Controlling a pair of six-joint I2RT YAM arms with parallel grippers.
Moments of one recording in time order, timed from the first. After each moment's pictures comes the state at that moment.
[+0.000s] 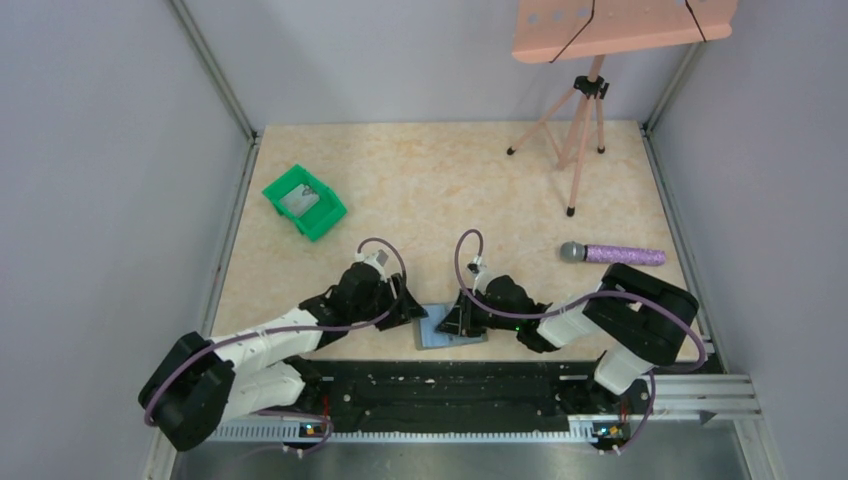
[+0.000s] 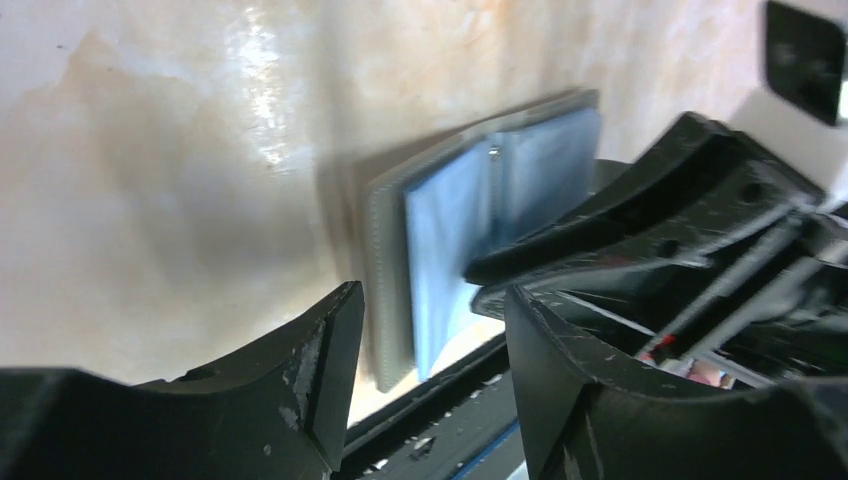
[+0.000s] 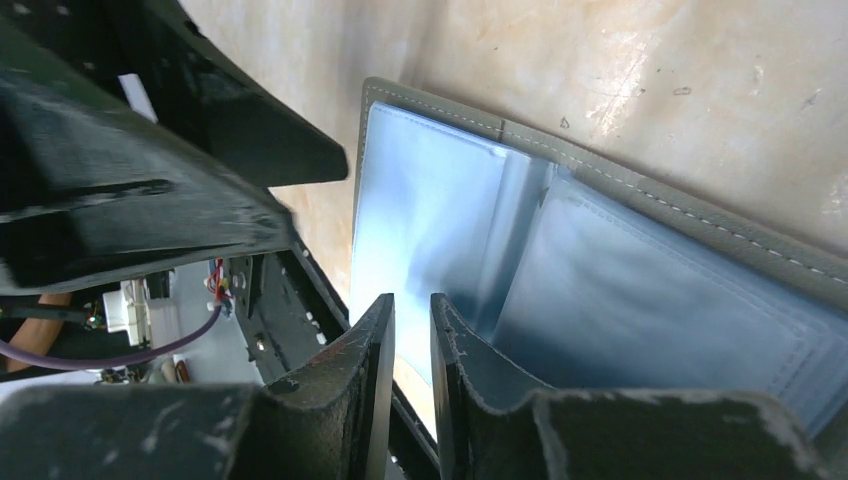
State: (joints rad) left arm -0.70 1.06 0.35 0.01 0.22 -0.99; right arm 0.94 1.61 0.34 0.78 -0.26 0.96
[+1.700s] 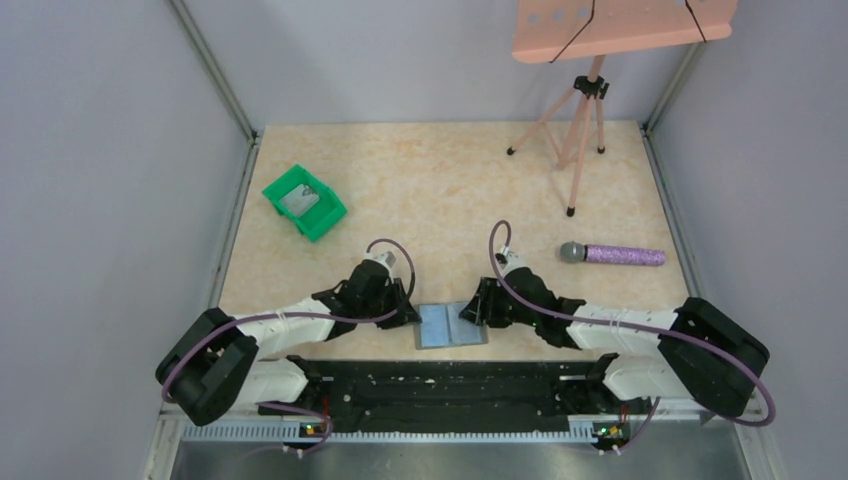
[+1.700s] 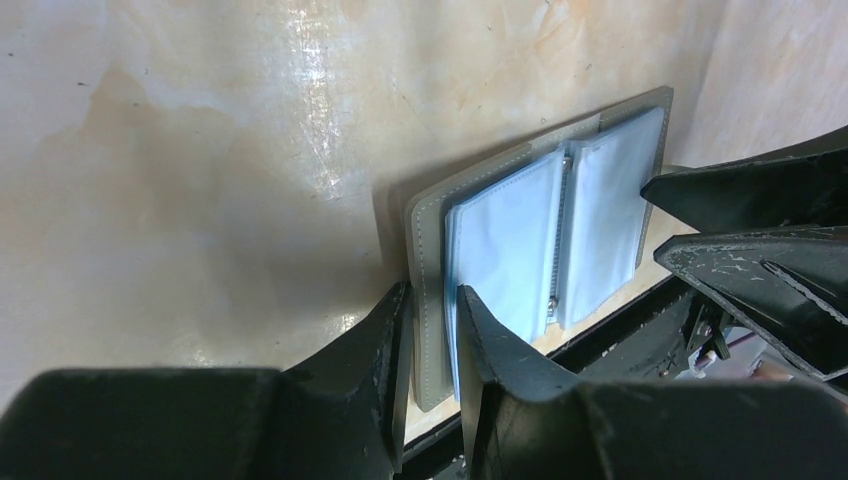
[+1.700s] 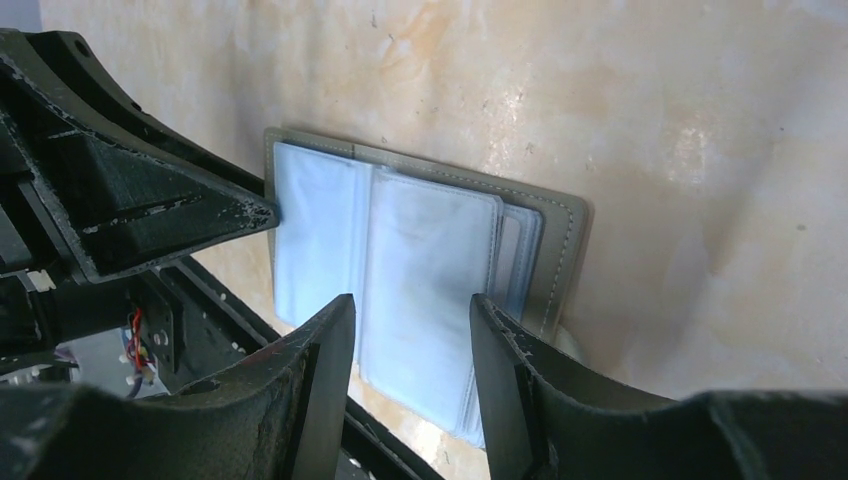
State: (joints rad) left arm -0.70 1.24 0.39 0.02 0.22 -0.90; right arm 0.86 1.23 0.34 0.24 -0.06 0.86
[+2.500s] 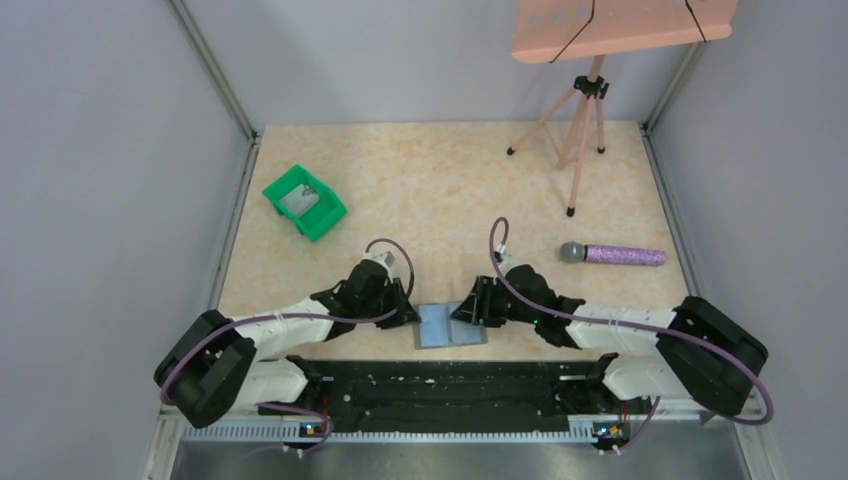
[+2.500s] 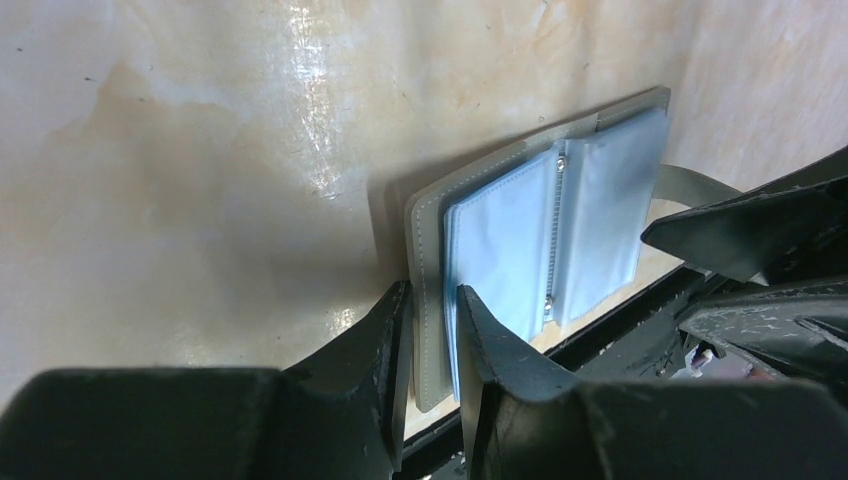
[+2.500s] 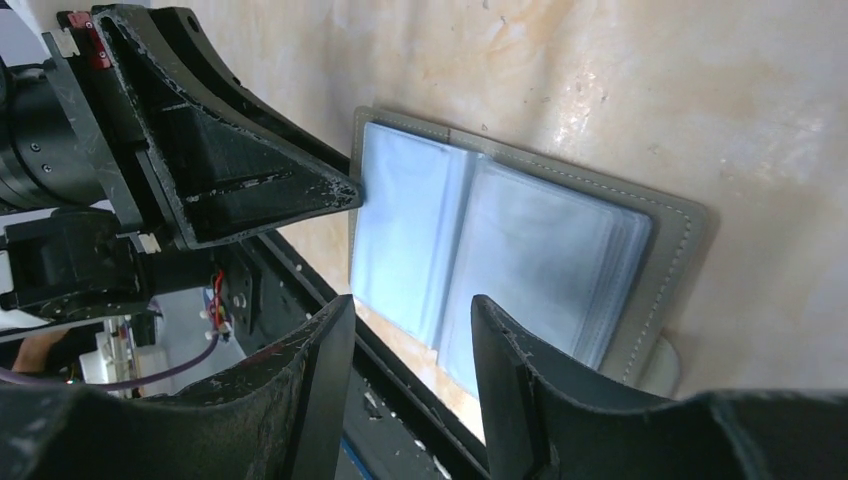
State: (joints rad) left arm -0.69 1.23 0.39 0.01 0.22 -0.90; right arm 0.86 1.28 0.34 0.39 -0.22 0.92
